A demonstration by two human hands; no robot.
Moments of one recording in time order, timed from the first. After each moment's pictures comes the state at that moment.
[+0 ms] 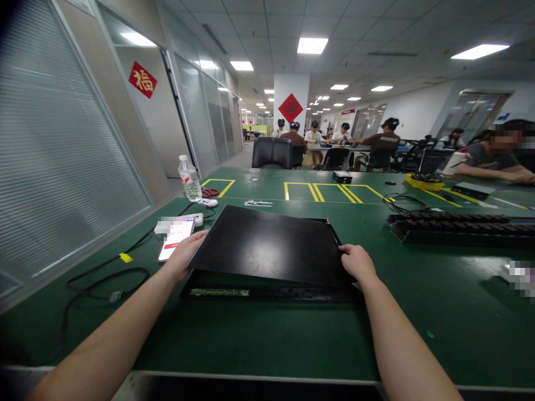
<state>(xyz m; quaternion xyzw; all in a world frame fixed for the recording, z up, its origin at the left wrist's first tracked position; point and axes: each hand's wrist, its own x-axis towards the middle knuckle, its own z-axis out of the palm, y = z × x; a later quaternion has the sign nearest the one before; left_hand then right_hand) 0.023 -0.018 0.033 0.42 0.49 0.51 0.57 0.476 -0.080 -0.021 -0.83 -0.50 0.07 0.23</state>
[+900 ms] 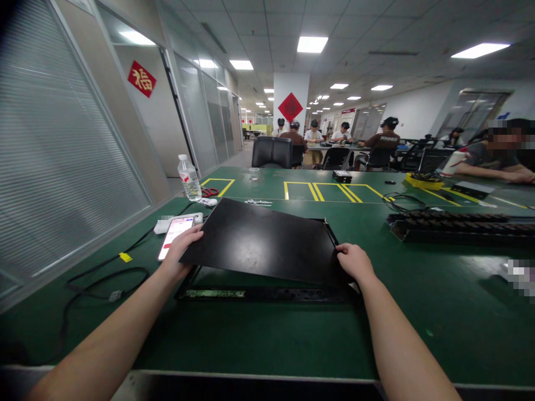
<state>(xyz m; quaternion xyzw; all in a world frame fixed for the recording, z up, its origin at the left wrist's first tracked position) 0.026 -0.028 0.043 0.45 0.39 0.59 0.54 0.476 -0.077 -0.024 -0.83 -0.51 0.08 0.23</state>
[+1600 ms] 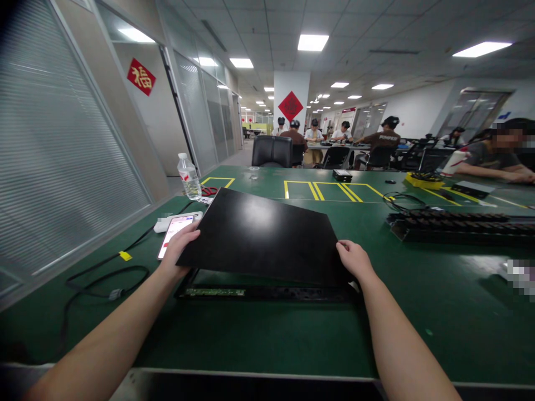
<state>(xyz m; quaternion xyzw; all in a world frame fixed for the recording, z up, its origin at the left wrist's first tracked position) 0.023 -0.024 0.036 0.46 0.36 0.63 0.52 0.476 -0.075 -0.022 -0.82 -0.48 0.11 0.29</state>
